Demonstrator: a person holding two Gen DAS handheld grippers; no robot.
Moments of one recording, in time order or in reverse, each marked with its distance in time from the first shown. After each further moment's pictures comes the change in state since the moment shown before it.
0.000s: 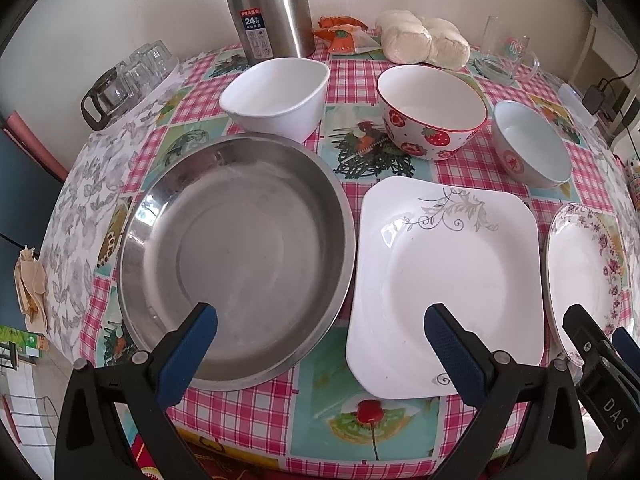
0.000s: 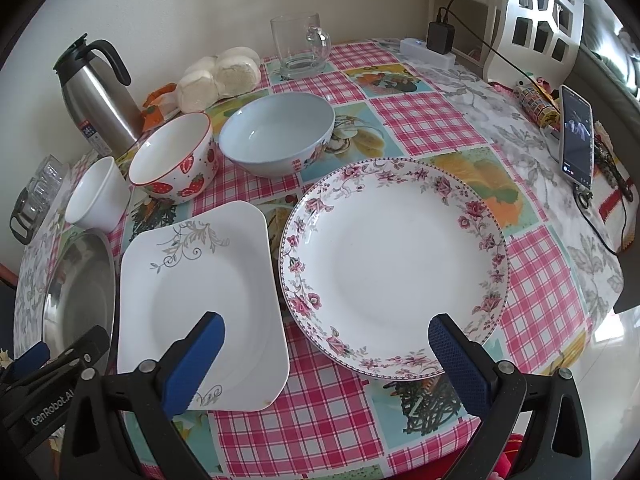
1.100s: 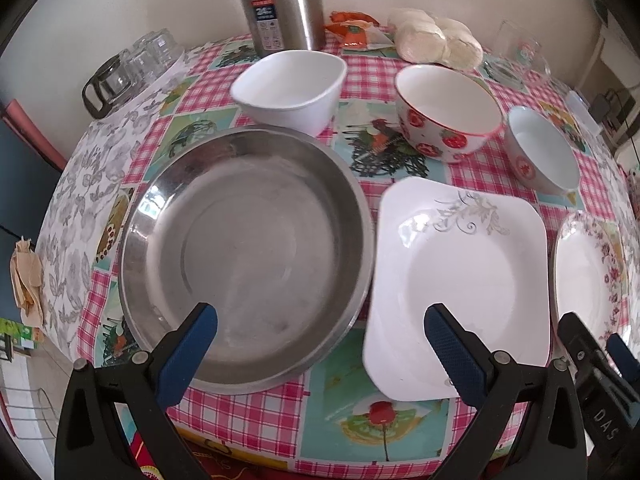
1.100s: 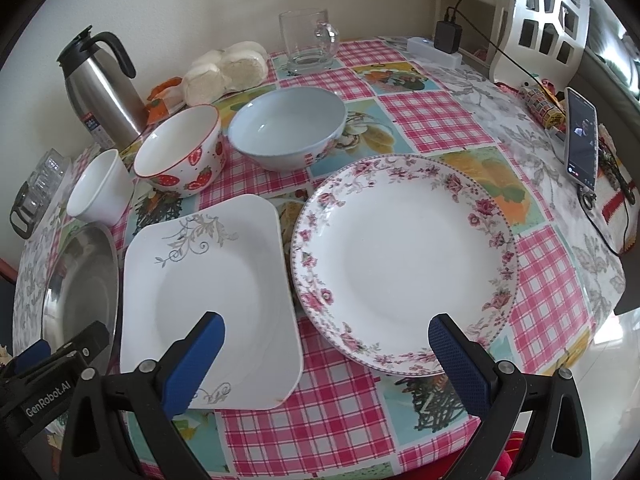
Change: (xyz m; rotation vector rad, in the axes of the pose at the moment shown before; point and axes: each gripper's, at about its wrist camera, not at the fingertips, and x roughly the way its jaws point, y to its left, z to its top) left arm 0.006 0.019 0.004 -0.027 0.028 0.019; right arm 0.003 0.017 -0.003 -0.024 0.008 0.003
